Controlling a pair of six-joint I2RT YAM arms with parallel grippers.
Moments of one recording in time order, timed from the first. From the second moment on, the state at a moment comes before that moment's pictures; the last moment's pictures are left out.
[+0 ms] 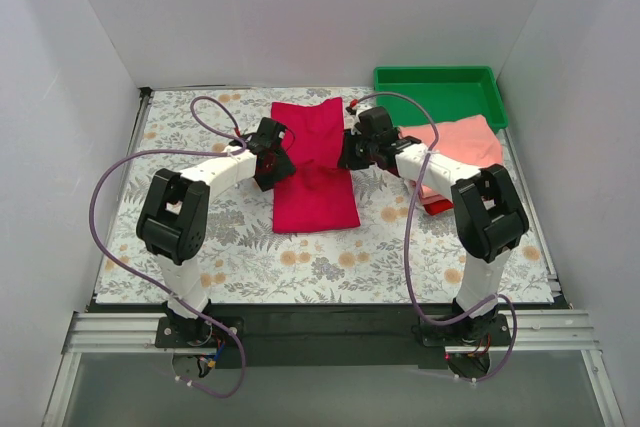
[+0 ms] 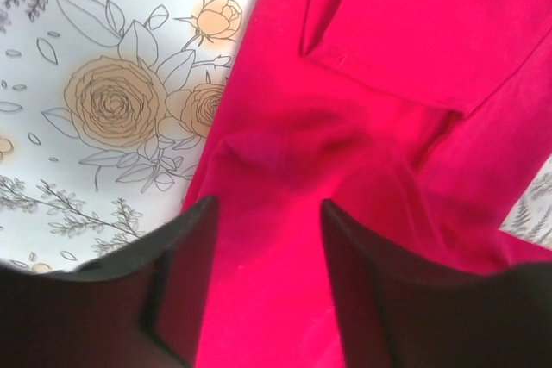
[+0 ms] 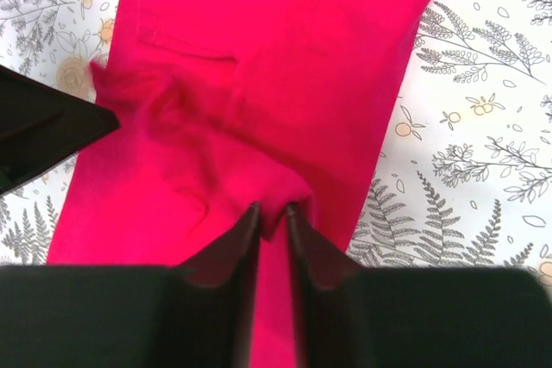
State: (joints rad) left arm -0.43 1.86 1.27 -0.47 -0.17 -0.92; right arm 0.54 1.85 1.30 -0.17 -0.18 0.33
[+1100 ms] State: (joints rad) left arm -0.46 1.40 0.69 -0.37 0.01 -1.00; right arm 0.52 1.44 0.70 -0.06 -0.37 0.46
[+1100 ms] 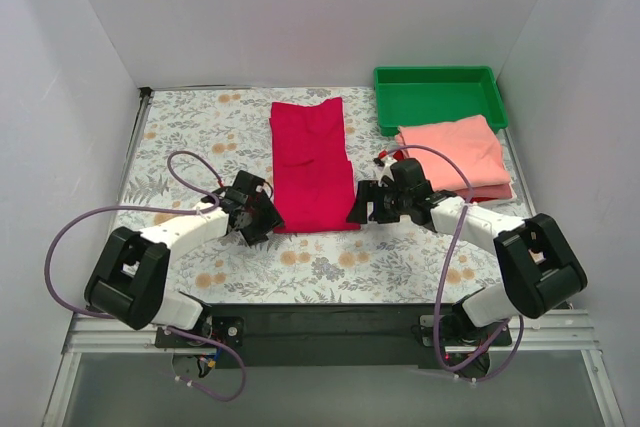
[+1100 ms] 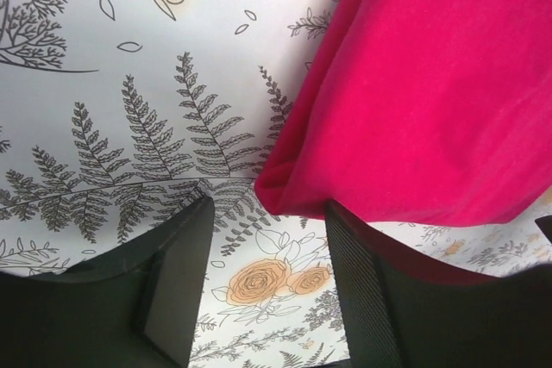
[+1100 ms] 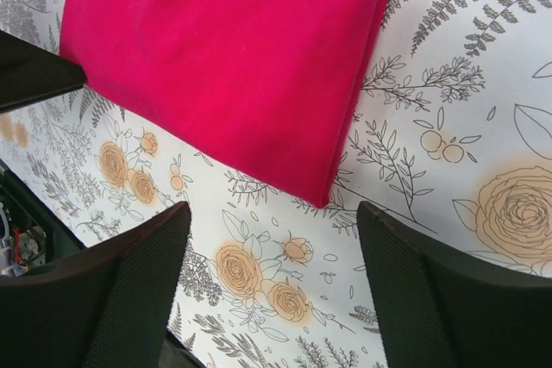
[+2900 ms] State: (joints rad) left arm -0.93 0.73 0.50 -0.66 0.01 -1.31; right arm 0.72 0.56 0.31 -0.34 -0.38 0.60
